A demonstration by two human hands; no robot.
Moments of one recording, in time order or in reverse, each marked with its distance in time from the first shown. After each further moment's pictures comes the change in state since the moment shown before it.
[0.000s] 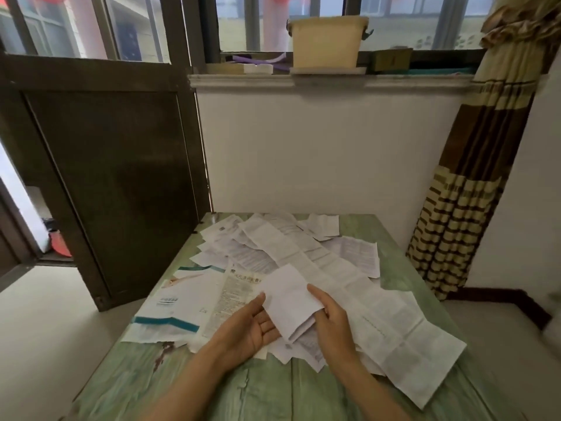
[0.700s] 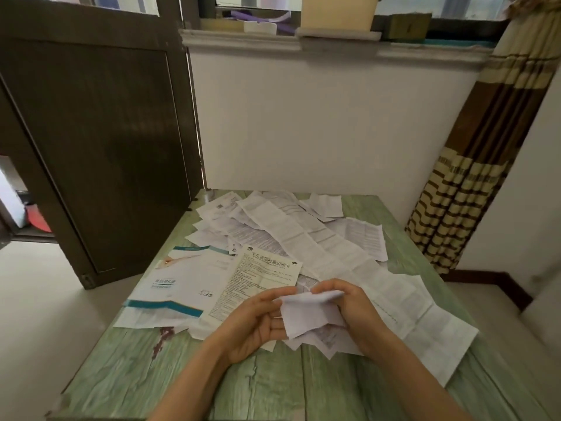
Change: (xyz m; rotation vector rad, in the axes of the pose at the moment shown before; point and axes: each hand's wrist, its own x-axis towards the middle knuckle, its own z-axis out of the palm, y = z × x) left_hand -0.002 -0.005 -0.015 0.172 -0.177 -0.002; right_hand 0.010 -0.013 -0.014 0.002 -0.130 0.238
